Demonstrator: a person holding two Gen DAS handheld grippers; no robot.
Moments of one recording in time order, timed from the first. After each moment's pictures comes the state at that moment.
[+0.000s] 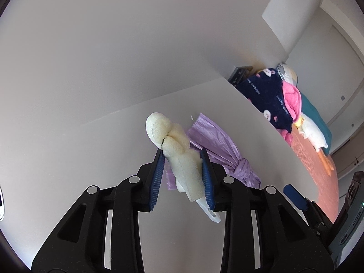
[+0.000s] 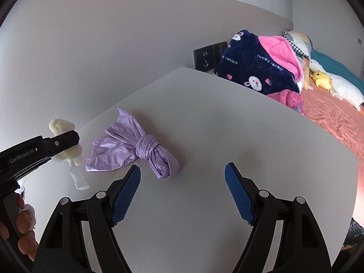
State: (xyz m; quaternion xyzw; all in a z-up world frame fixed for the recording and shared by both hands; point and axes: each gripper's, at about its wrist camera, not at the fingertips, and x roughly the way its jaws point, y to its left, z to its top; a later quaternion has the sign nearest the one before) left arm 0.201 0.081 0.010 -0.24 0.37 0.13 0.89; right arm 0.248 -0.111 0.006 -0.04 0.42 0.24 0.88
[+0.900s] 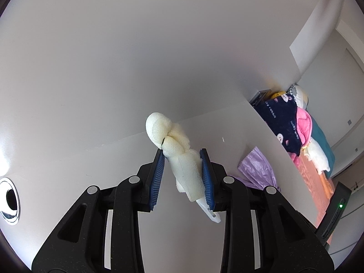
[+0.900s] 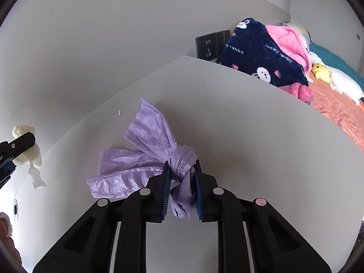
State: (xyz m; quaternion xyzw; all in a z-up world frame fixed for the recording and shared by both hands) left arm 0.175 0.122 0.016 -0.28 0.34 0.17 0.88; right arm 0.262 -0.092 -0.012 -0.04 0.44 0.21 0.87
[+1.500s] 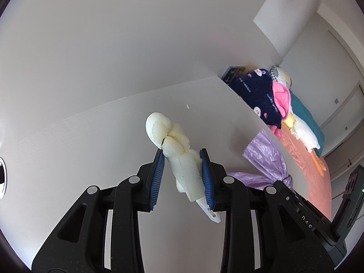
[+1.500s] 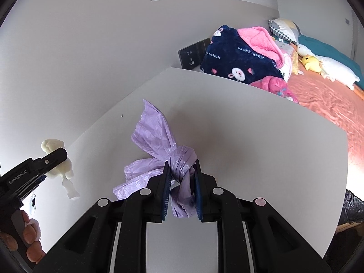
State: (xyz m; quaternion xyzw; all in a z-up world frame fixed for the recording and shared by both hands) left arm 0.157 0.057 0.021 -0.25 0.36 0.10 0.89; right arm 0.221 -0.159 0.025 0.01 0.43 0.21 0.88
